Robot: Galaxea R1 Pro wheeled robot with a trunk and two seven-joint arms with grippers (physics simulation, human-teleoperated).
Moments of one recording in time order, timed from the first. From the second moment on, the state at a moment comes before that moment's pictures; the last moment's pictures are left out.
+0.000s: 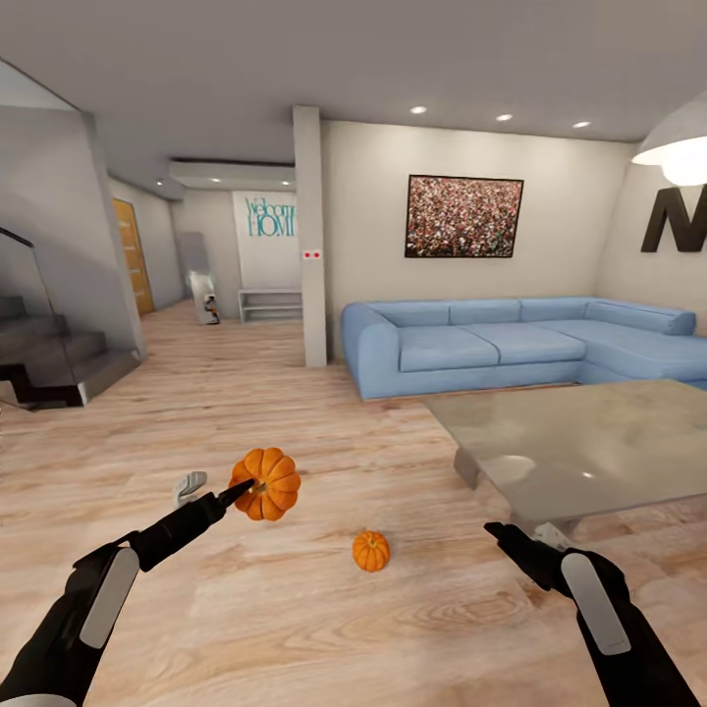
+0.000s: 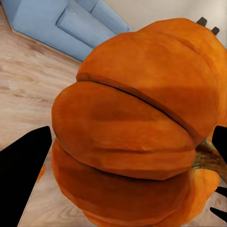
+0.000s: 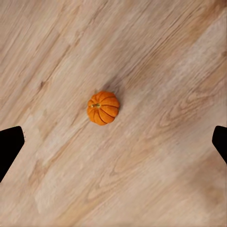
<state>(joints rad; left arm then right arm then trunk) -0.41 0.15 0.21 -1.12 0.55 0.57 -0.65 -0.38 -0.11 -0.19 -1.15 -0.85 0.68 -0.30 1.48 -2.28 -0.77</state>
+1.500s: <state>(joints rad) -0.41 0.15 0.21 -1.12 0.55 0.56 -0.65 -0.40 -0.05 -0.17 -0.79 -0.85 0.42 -0.31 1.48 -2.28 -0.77</state>
